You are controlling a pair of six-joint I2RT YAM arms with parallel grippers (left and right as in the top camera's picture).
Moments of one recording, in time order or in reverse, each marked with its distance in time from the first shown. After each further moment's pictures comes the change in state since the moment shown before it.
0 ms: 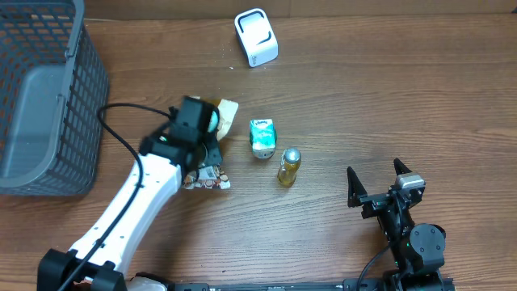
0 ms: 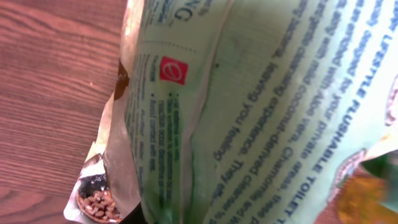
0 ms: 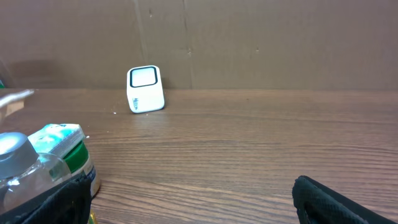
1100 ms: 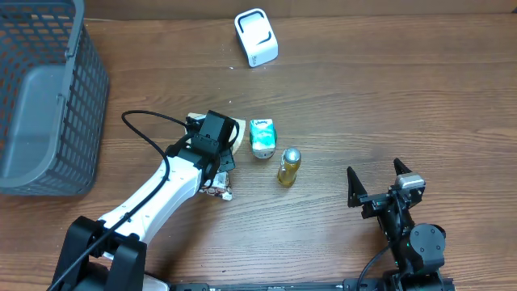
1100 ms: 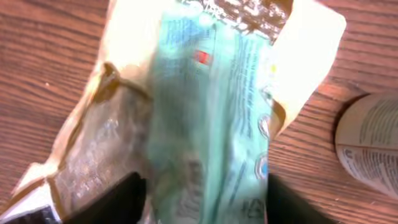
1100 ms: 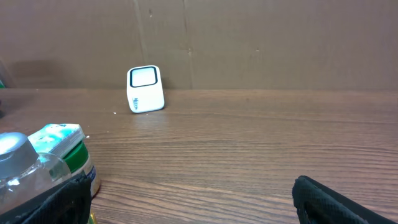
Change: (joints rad) left arm -0.089 0.108 -0.112 0.208 -0.096 -0.055; right arm 0.000 0.000 0.000 0.000 0.000 0.000
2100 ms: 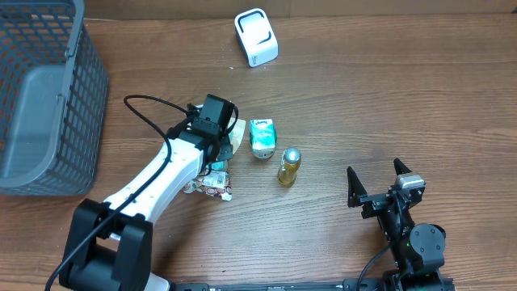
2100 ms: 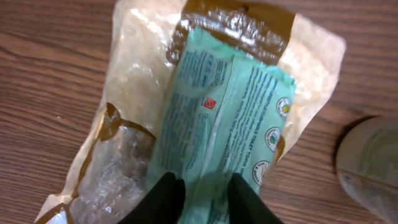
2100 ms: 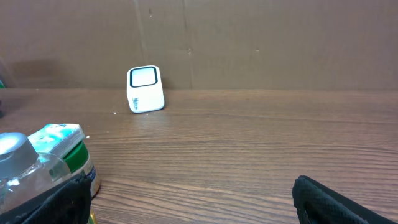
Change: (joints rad) left arm 0.036 0.097 0.136 -0.087 0.004 0.074; right arm 0.000 0.000 0.000 0.000 0.000 -0.001
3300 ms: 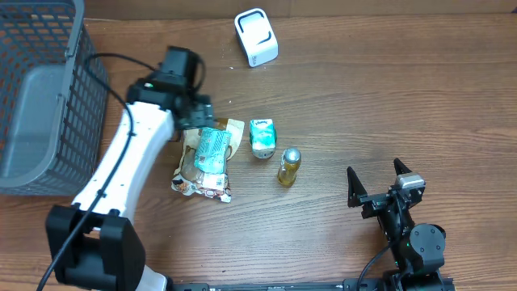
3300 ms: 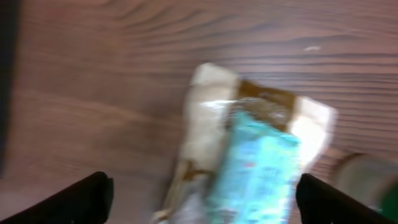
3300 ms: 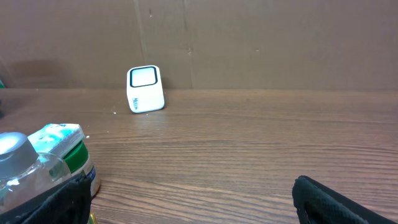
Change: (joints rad) left arm 0.207 0.038 0.384 -0.337 0.019 0.215; right arm 0.000 0.000 0.000 -0.001 0.000 0.000
